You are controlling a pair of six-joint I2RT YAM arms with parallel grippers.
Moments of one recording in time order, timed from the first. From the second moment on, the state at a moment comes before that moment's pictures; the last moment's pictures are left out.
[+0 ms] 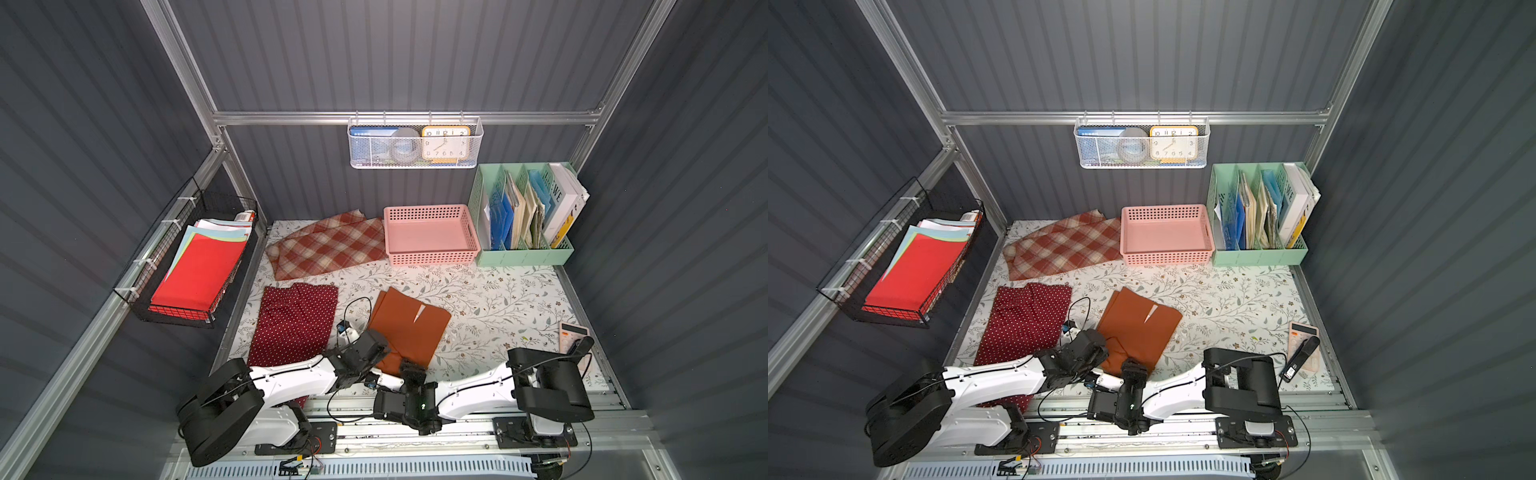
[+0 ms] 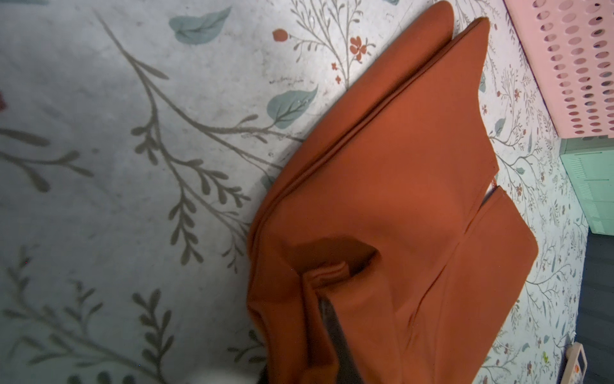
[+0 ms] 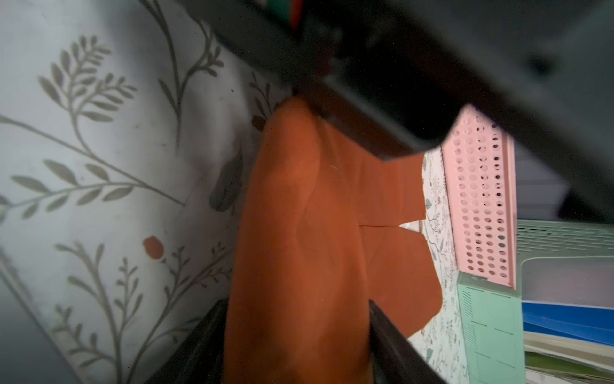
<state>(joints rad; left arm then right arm) -0.86 1.29 0.45 -0.09 -0.31 -1.38 1.48 1.82 0.90 -0.27 0.83 -0.03</state>
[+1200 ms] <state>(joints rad) -0.83 0.91 0.48 -0.43 -0.52 -1.34 0.85 1.61 0.78 -0.22 -0.37 0.23</state>
